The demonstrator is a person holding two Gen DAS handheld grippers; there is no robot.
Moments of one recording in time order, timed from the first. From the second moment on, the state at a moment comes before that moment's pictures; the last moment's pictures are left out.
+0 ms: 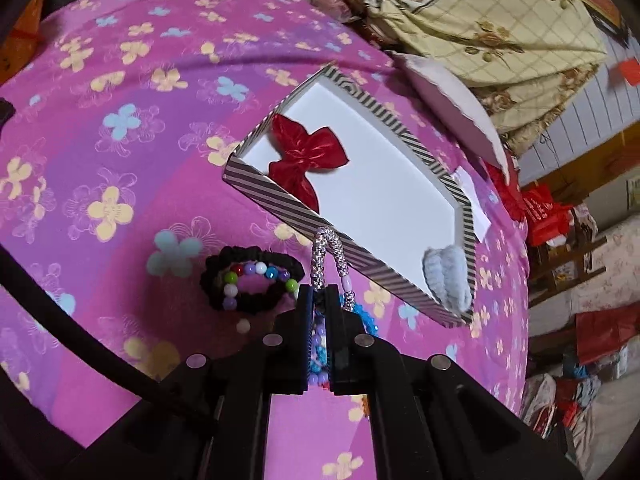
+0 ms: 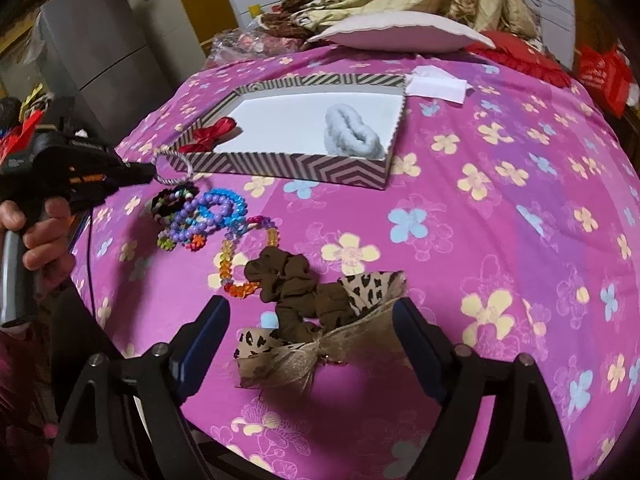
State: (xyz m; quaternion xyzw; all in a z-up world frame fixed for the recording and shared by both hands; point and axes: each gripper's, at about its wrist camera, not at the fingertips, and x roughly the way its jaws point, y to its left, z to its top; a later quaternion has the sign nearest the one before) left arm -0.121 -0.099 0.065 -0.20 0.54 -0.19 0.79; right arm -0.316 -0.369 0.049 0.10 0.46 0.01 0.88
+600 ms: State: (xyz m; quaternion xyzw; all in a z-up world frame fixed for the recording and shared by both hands) left arm -0.150 -0.101 0.094 -0.15 0.52 -0.21 0.82; right arm -0.291 -0.355 0.050 0.03 0.46 0.04 0.89
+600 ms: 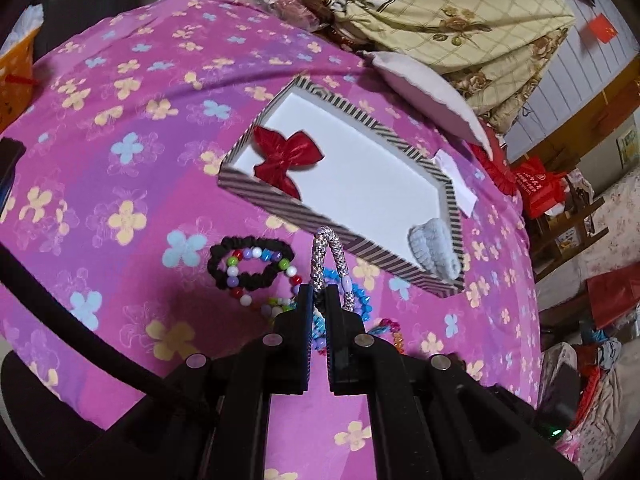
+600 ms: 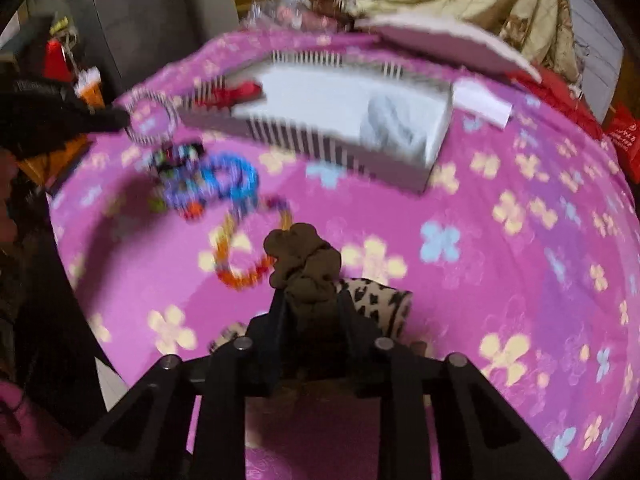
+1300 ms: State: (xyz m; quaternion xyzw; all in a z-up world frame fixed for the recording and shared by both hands) left arm -0.108 -0.138 0.106 -0.10 0.50 -0.21 0.83; right arm -0.204 -0.359 0.103 0.03 0.43 0.07 0.90
